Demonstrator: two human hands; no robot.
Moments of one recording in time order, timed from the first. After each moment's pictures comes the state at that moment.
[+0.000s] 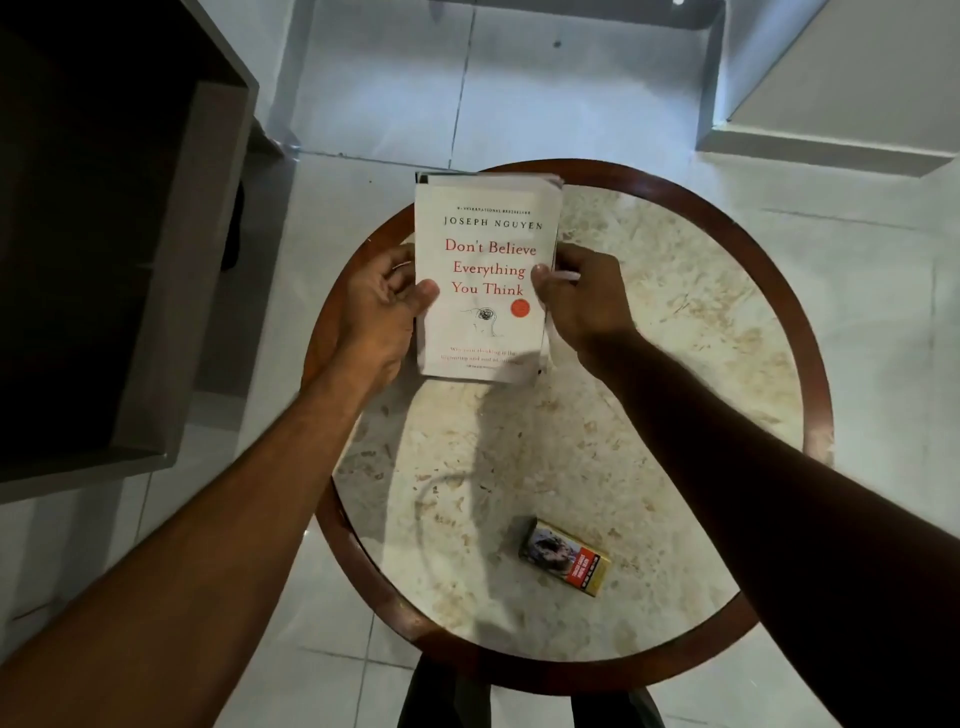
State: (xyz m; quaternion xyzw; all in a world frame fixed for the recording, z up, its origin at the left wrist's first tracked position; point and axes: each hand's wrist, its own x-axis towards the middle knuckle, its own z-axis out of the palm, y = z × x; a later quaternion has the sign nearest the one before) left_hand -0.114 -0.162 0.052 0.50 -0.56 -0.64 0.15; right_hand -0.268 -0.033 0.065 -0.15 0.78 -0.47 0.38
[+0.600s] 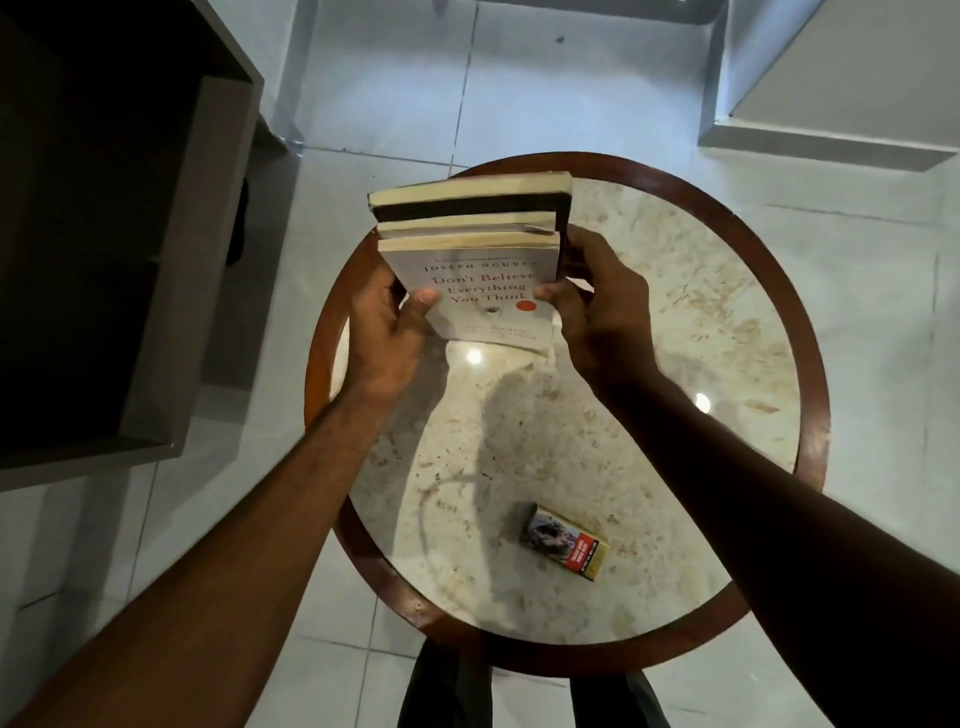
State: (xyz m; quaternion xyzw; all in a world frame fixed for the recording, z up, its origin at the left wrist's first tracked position) left_hand -0.095 -0.125 0.081 0.44 -0.68 -0.54 0.23; right_hand -0.249 -0.001 0.086 -0.30 0.76 -0.52 0.24
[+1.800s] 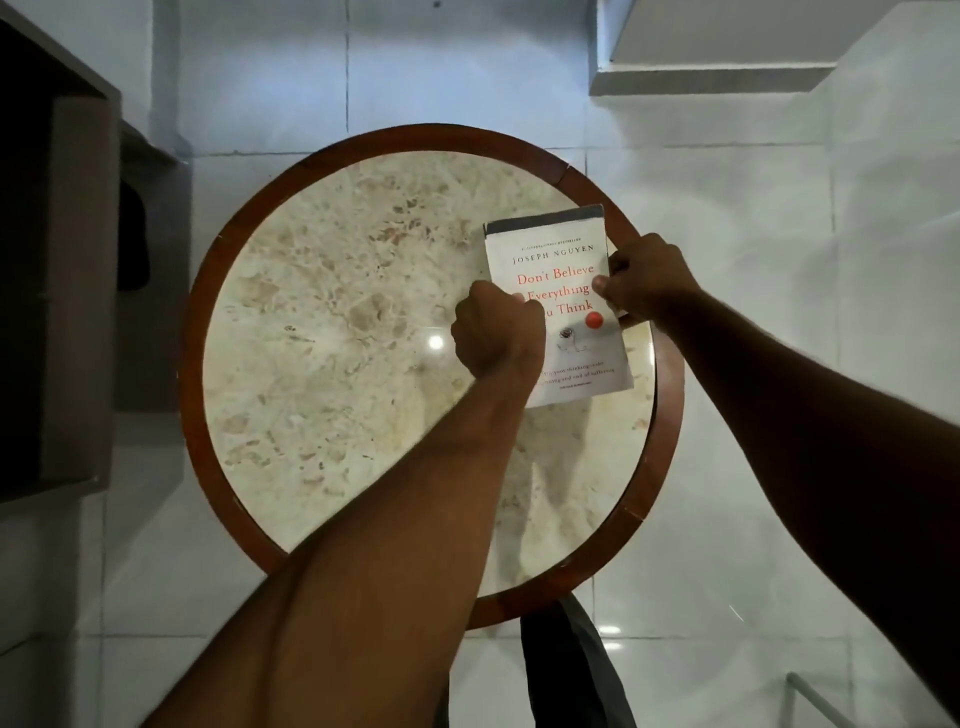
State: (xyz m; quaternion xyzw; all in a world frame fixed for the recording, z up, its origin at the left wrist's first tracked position) left_hand -0.281 0.060 0.055 0.63 -0.68 -0.38 -0.03; right_hand -0.416 0.141 0.041 -0.10 0.89 -0.20 0.39
